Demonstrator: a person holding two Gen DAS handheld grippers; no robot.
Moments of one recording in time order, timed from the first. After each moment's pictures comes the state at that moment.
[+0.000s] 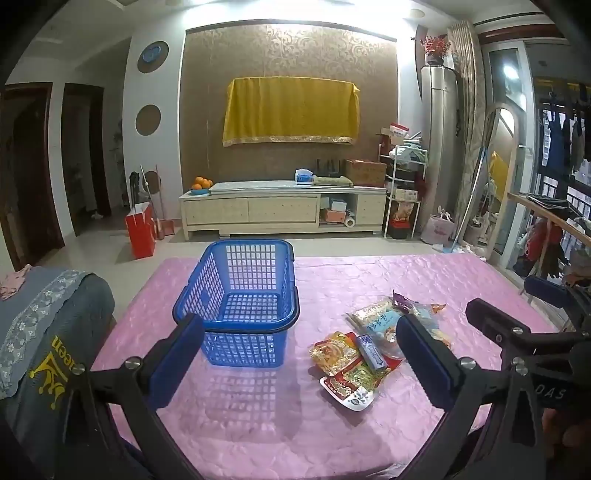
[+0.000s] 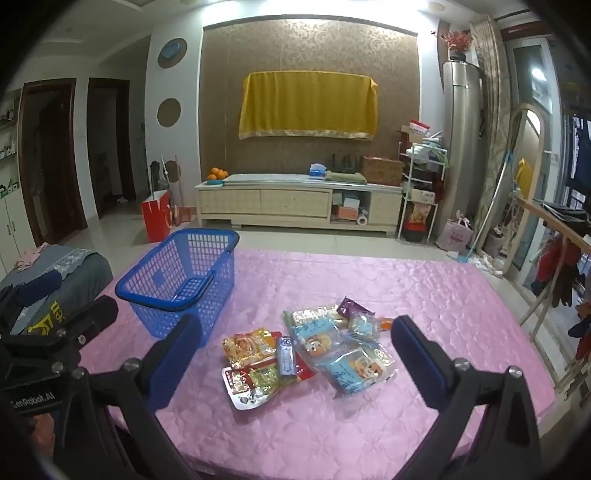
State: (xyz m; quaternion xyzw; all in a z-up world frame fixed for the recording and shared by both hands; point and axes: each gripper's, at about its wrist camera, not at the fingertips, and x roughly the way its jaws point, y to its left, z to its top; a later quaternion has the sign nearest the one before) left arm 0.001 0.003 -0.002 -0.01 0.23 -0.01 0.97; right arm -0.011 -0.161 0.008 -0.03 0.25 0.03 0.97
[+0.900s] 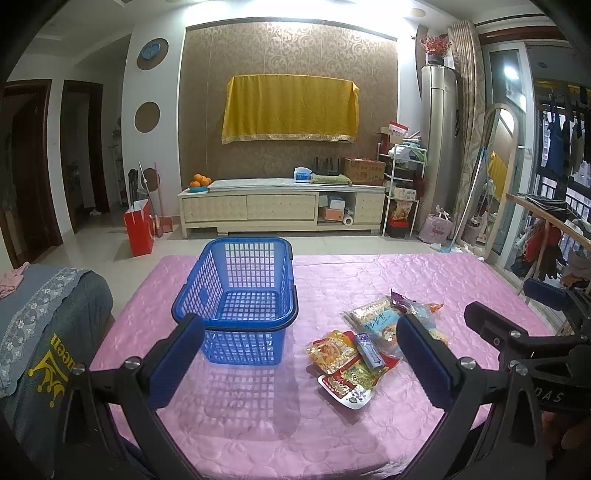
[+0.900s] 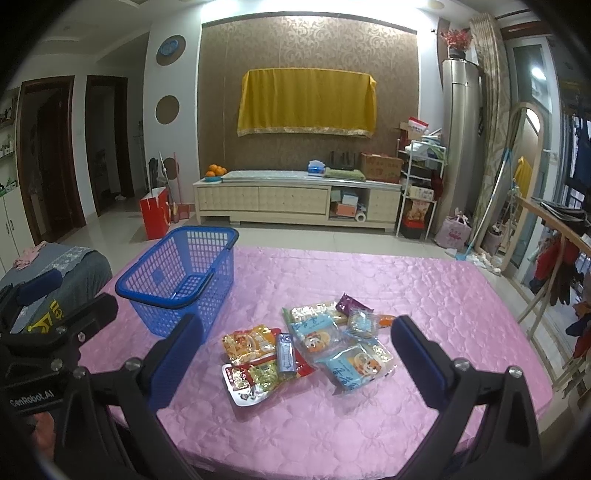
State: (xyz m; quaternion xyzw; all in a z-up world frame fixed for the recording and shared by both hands) left arm -0.002 0.002 -0.009 -0.01 0.23 -0.02 0.97; right arm -0.012 -0.158 0.014 -0.03 0.26 0.03 0.96
